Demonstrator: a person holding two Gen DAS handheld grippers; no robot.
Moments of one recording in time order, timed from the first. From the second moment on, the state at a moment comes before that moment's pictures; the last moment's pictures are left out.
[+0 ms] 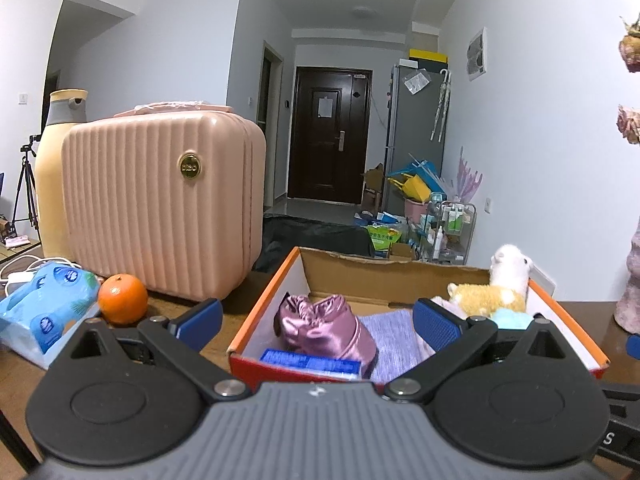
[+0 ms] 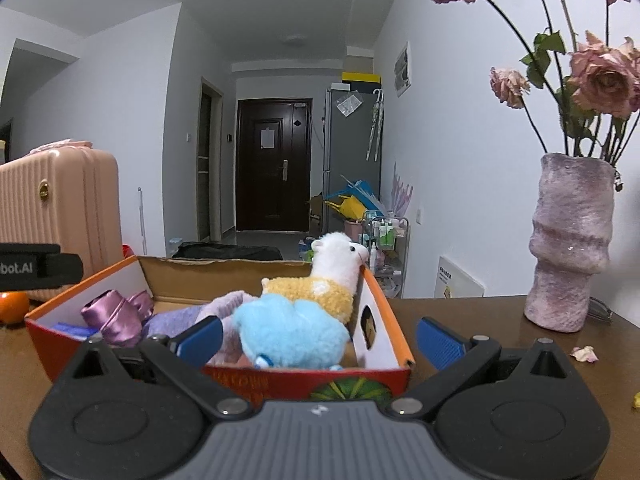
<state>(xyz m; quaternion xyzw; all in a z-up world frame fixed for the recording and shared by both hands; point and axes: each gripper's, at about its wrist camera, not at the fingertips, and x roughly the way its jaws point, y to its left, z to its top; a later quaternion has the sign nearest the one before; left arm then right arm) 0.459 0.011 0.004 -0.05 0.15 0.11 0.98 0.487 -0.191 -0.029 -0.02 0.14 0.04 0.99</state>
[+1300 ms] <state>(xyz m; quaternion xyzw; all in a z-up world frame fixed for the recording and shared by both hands) 0.345 -0.029 -0.026 0.00 0.24 0.05 0.97 0.381 -0.243 -0.037 -0.04 0.19 0.04 0.98</state>
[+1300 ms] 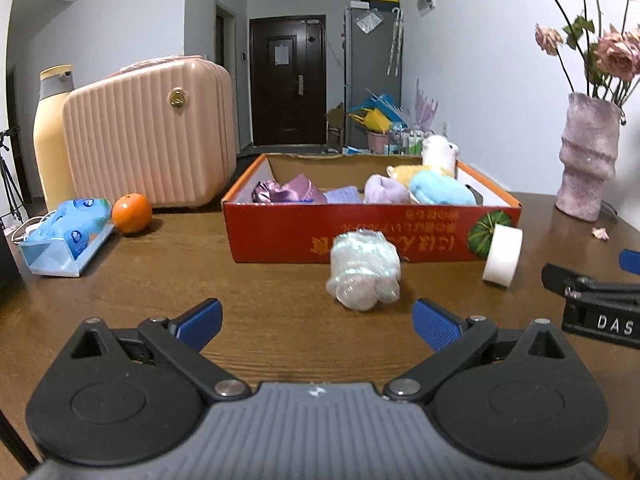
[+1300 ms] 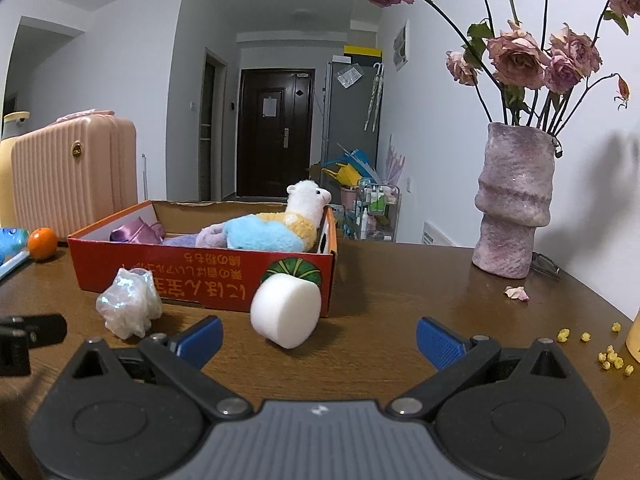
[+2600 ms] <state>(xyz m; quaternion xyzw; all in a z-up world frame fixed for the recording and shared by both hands) 0.461 -0.045 -0.045 0.02 0.28 0.02 0.96 0.424 -0.304 -0.048 -0.02 0.23 0.00 0.97</state>
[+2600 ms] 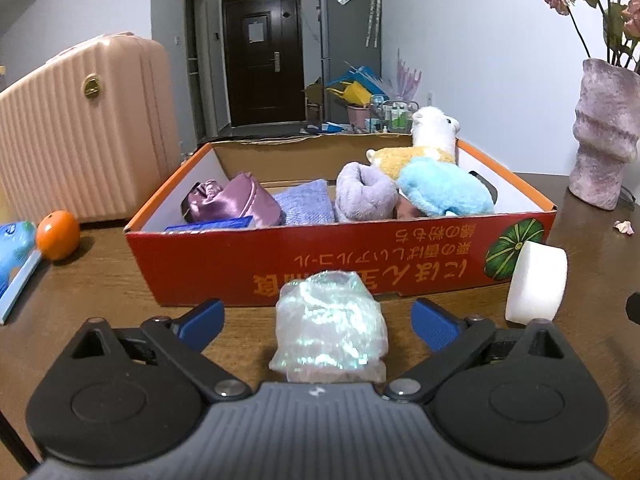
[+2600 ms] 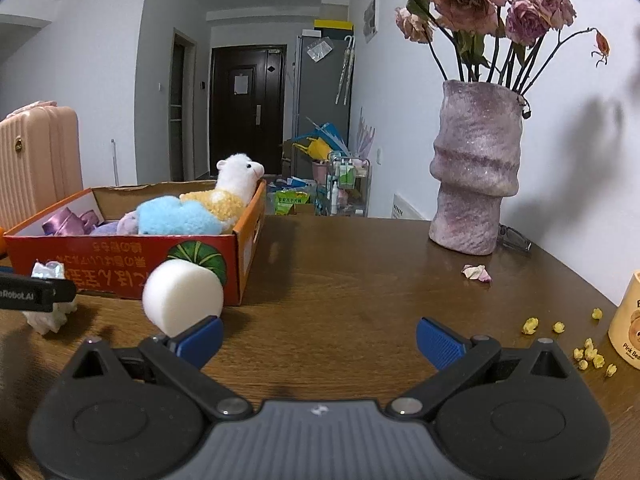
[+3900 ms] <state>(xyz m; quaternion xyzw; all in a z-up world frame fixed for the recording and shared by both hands) 0.439 -0.005 -0.028 -0.01 0.26 0.03 0.97 0.445 -0.229 -0.048 0.02 0.24 0.00 0.97</state>
